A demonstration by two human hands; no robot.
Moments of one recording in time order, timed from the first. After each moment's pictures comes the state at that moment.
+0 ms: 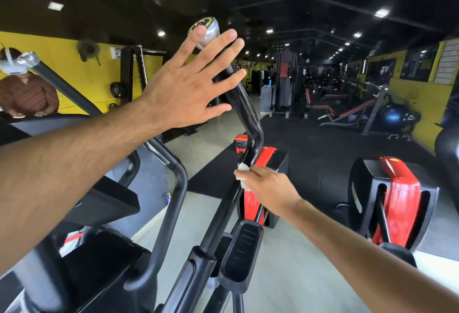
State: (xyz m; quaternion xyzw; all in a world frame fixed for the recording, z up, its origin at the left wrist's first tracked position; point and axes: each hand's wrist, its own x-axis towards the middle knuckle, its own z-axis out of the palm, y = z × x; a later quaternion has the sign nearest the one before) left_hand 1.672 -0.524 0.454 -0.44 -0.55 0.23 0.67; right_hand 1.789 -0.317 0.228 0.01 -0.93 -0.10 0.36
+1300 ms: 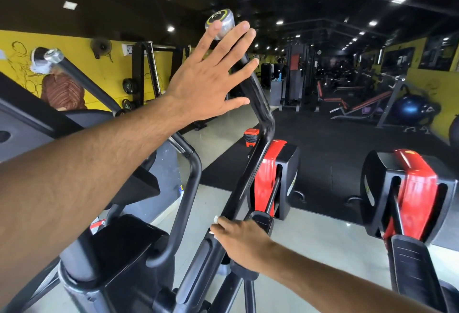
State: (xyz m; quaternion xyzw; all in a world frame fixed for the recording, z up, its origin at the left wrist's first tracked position) left_hand 1.687 -0.524 0.445 -0.43 -0.58 0.21 0.66; right_hand 1.802 -0.432 0.143 0.11 -0.97 -0.12 0.16
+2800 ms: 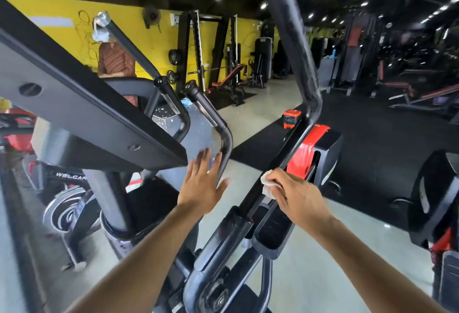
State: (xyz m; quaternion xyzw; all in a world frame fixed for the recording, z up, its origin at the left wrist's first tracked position) left_hand 1.629 -0.583 0.143 -0.34 -0.92 -0.08 0.21; right_hand 1.804 -0.375 0.177 0.04 -0.92 0.10 0.38
